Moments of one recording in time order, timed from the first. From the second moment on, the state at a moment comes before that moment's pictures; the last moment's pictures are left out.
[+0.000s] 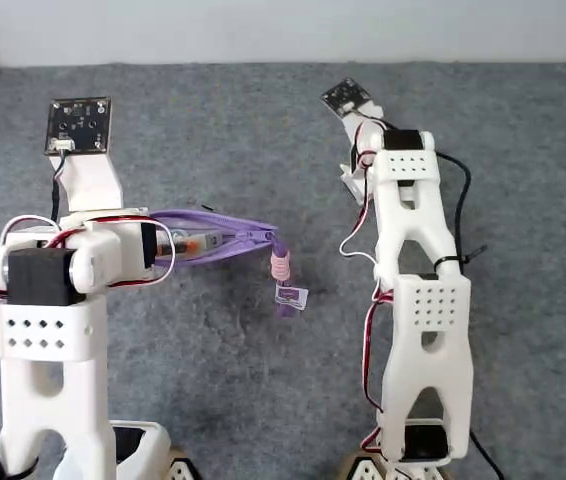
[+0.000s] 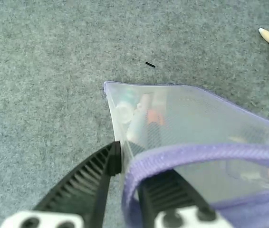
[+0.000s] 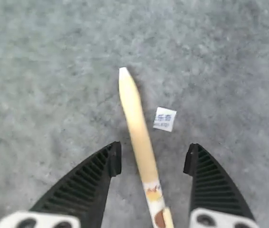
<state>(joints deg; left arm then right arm) -2.2 -34.0 13.4 91.1 13.1 -3.9 57.2 -50.1 70.2 31.1</state>
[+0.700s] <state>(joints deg) -2.2 -34.0 13.4 89.6 13.1 -5.3 64.4 -76.0 94.9 27.4</state>
